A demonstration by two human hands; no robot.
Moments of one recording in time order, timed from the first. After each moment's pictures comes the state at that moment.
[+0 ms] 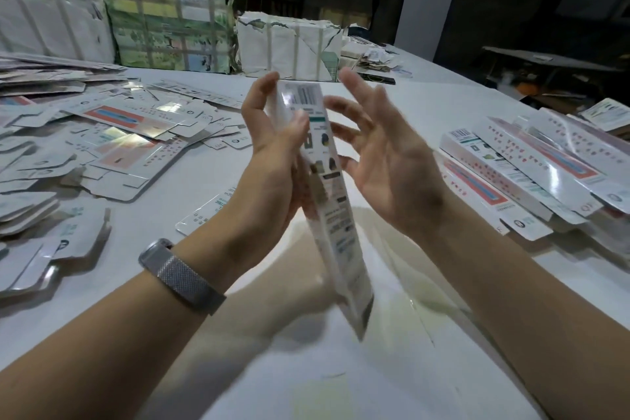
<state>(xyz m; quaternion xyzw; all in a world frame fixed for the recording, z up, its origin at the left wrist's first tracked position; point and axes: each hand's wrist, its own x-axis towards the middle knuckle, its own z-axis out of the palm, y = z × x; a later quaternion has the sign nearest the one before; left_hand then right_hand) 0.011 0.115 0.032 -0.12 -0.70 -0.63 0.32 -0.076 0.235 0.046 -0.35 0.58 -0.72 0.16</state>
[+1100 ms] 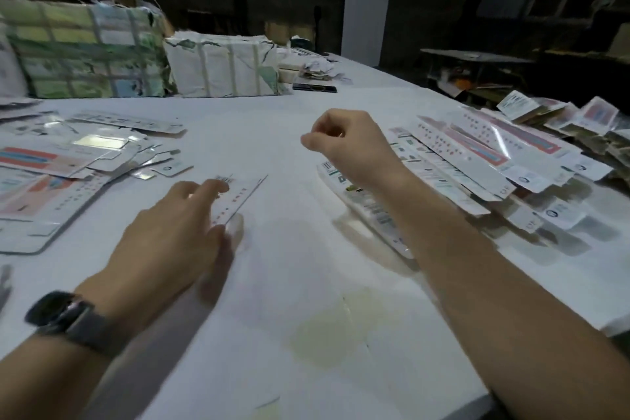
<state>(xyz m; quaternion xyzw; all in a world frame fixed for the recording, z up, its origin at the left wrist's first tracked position) -0.005 0.072 -0.001 0.09 -0.97 -0.13 0.16 -0.126 0.277 0.064 -0.23 0.84 -0.48 -0.09</state>
